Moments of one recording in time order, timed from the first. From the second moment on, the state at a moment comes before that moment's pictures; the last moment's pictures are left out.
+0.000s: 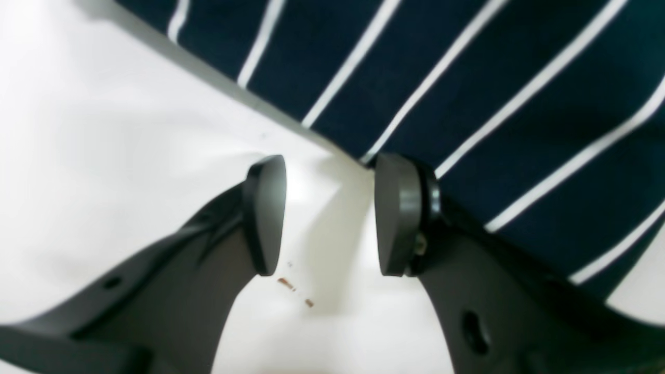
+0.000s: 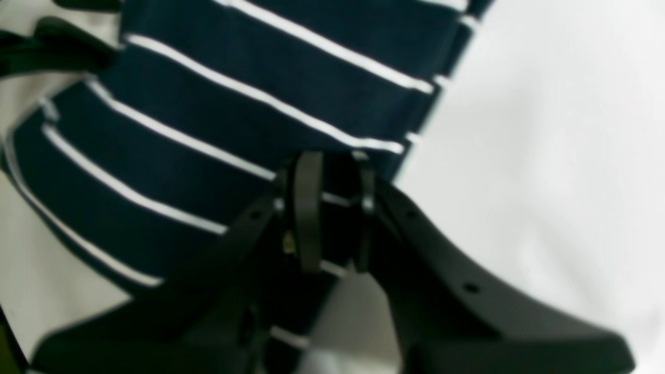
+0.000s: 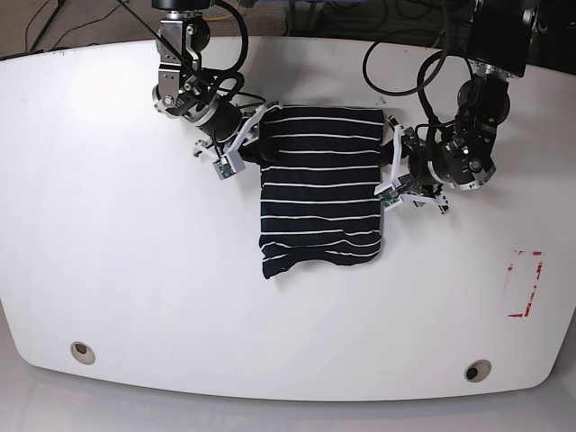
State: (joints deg) left arm -3.9 -22.9 13.4 93.6 -15.2 -41.8 56.2; right arm -12.0 -2.2 7.0 88.8 10.7 40.3 -31.8
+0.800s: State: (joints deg) left arm -5.9 -0.6 6.5 102.6 -1.0 -33.1 41.7; right arm -11.9 5.2 19.1 111.6 10.4 40.4 -41.5
